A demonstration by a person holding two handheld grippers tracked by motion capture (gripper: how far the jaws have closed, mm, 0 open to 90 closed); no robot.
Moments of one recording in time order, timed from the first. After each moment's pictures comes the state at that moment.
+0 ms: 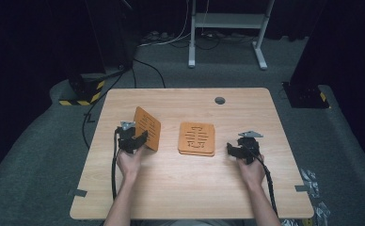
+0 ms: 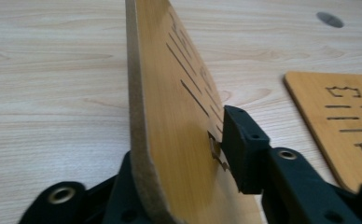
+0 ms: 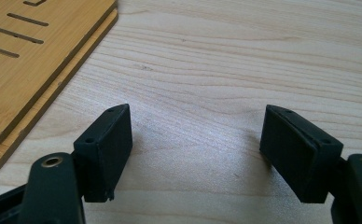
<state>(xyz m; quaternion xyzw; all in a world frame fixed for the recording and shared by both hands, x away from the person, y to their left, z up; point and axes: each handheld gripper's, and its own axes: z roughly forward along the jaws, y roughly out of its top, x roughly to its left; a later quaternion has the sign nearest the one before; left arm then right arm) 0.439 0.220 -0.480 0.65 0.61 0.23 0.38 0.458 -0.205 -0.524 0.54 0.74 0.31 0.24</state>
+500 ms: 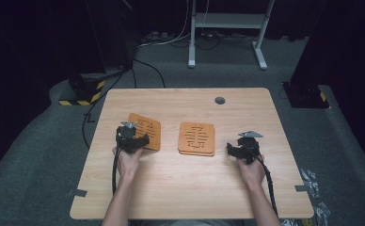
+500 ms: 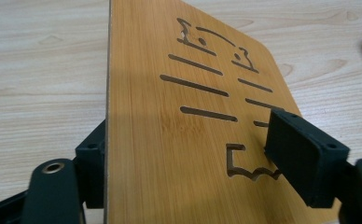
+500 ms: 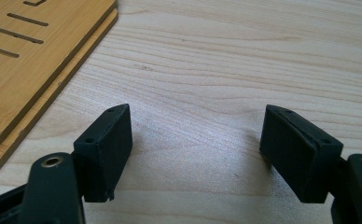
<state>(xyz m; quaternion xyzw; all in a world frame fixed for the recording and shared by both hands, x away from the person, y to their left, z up) 0.448 0.220 -0.490 0.67 0.63 0.27 0.29 0.458 -0.205 -0.524 0.54 0.74 0.31 0.24</state>
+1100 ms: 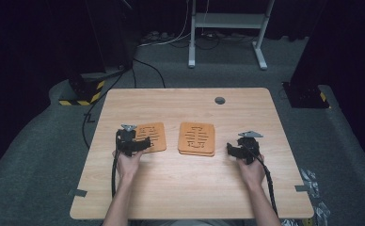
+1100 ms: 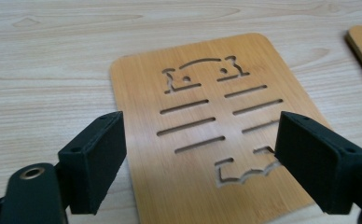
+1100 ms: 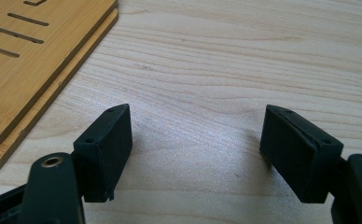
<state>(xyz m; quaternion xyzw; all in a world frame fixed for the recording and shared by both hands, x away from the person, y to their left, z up) 0.438 0.221 -0.497 0.67 0.63 0.24 0.31 0.458 -0.205 -0.524 0.54 0.74 0.31 0.24</state>
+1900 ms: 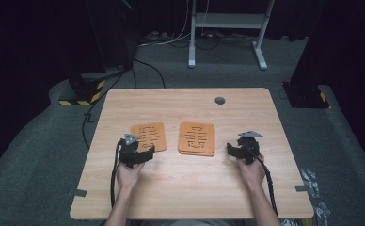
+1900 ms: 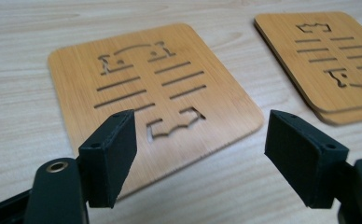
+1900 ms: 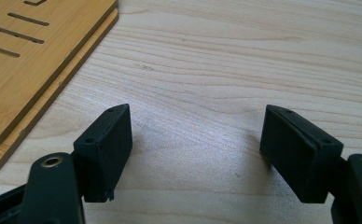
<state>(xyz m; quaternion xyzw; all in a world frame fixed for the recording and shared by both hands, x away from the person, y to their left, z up) 0.395 0.210 -0.495 0.70 0.56 0.21 0.38 0.458 -0.204 -0.524 0.54 0.74 0.31 0.24</state>
